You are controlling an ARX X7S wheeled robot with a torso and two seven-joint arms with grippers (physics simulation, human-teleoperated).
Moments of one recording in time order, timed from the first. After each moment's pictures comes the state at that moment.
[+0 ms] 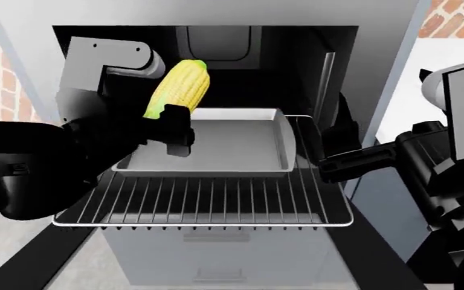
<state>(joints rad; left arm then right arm) -1.15 -0.61 0.42 0.26 -1.76 -1.10 -0.95 1.20 0.87 -0.42 -0.80 1.86 1.07 1.35</state>
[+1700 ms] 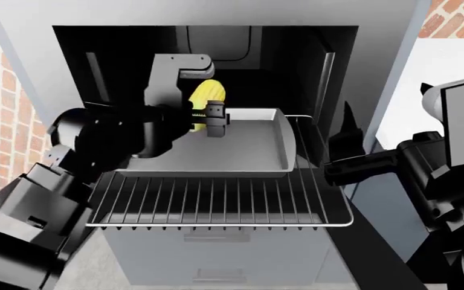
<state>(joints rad) -1.31 -0.25 0.73 -0.53 -1.20 -0.87 -0.51 1.05 0.91 -0.38 -0.81 1.70 1.01 1.22</state>
